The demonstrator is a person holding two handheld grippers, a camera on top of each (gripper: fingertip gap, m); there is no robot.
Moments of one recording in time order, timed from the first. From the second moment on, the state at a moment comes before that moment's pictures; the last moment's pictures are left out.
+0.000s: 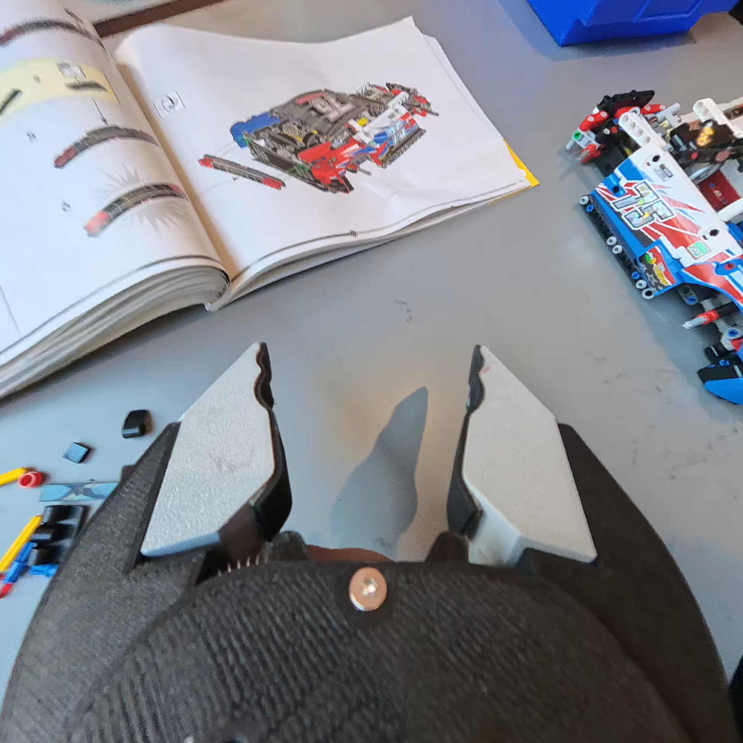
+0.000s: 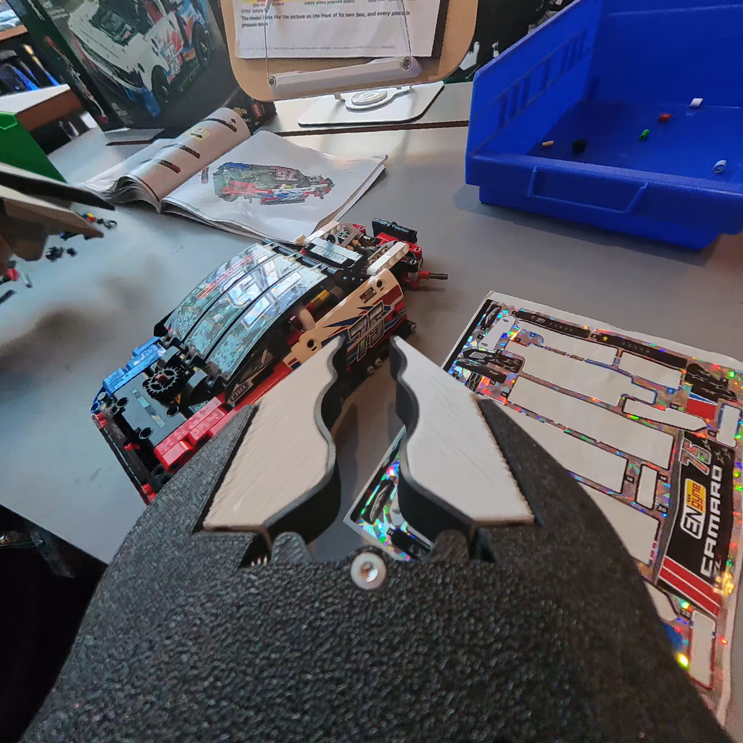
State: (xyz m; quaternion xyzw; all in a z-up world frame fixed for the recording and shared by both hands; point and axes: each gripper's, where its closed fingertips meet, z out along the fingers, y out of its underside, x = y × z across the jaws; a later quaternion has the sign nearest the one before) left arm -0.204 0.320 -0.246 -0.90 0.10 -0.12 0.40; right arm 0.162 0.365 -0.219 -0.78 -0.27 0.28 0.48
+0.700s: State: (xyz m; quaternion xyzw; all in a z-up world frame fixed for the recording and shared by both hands) left arm -0.135 0.246 -0.286 -0.93 0.13 -0.08 0.34; right arm 0.154 0.356 -0.233 -0.79 -0.31 0.32 0.43
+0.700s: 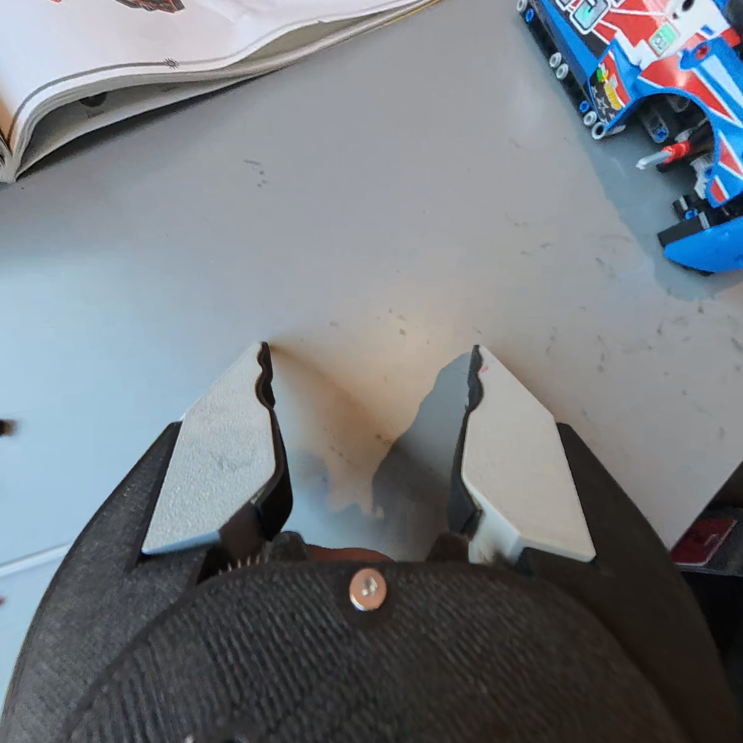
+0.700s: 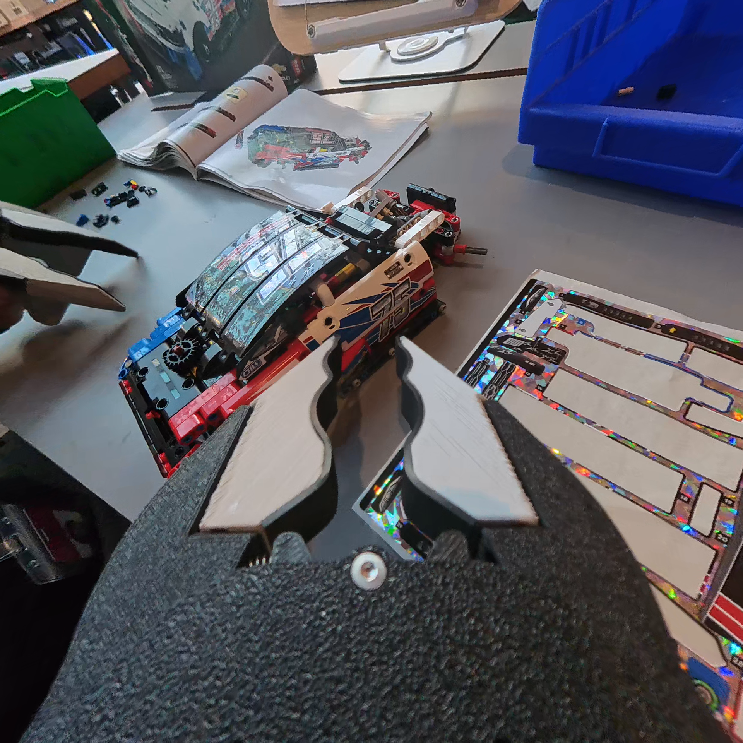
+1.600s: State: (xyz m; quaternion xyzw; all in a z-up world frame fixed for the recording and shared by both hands) left arm -0.110 0.217 -0.288 -0.91 0.13 -0.06 0.38; right arm 0.162 0.380 -0.255 -0.83 -0.25 0.30 0.41
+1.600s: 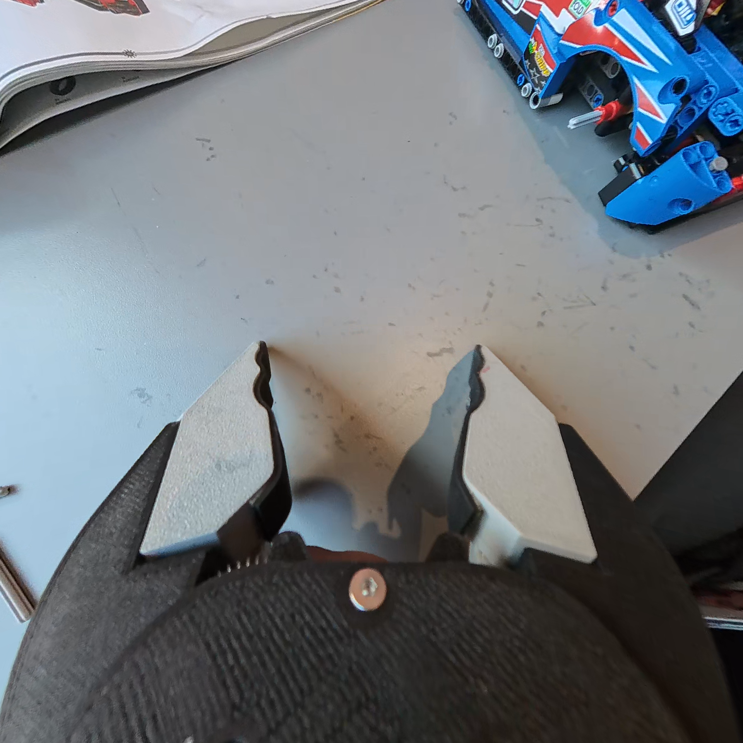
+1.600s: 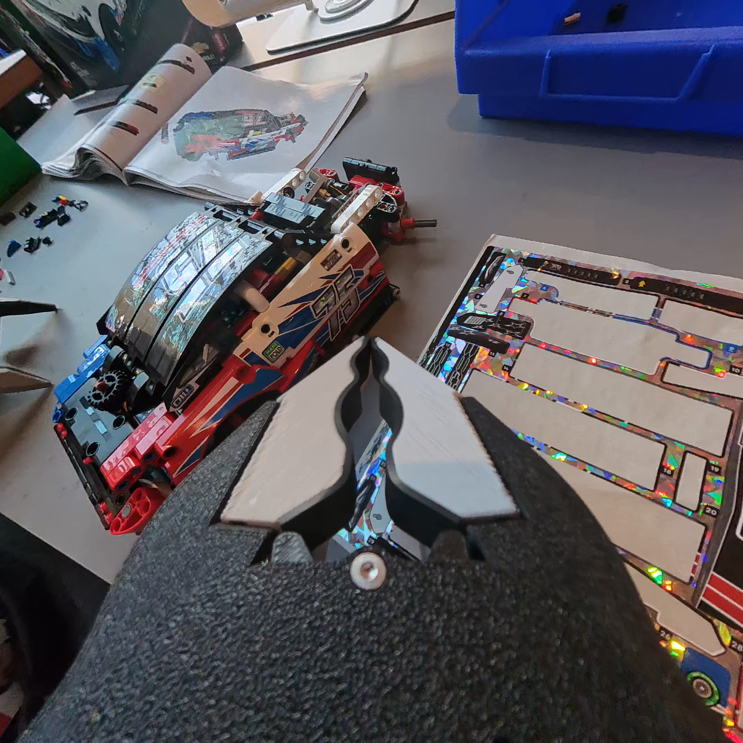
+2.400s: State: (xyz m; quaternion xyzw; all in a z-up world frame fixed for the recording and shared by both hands) left arm -0.106 0.215 -0.287 -0.91 0.15 -0.06 0.38; right arm 0.164 0.383 -0.263 -0.84 -0.24 0.29 0.39
